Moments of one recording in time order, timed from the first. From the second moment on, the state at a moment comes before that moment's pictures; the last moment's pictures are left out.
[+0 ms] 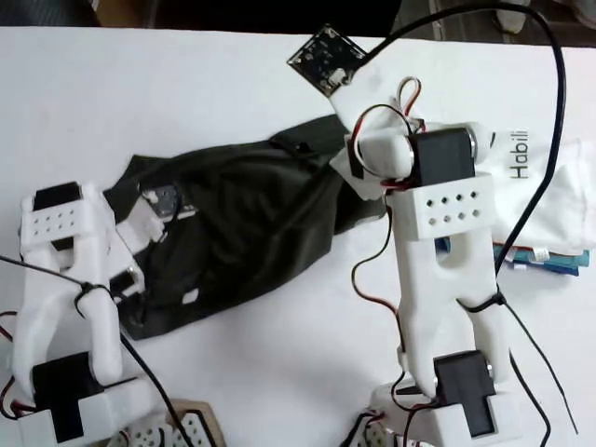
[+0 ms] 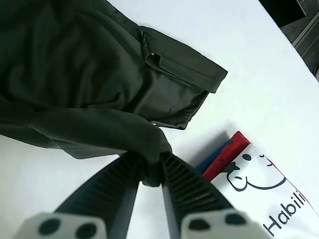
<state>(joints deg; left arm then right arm) -24.5 -11.5 32.7 90.4 -67.0 -16.7 -8.1 -20.1 93.4 35.5</state>
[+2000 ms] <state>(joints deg) -22.9 -11.7 48.0 67.9 -66.8 -16.7 -8.1 -20.0 93.4 35.5</state>
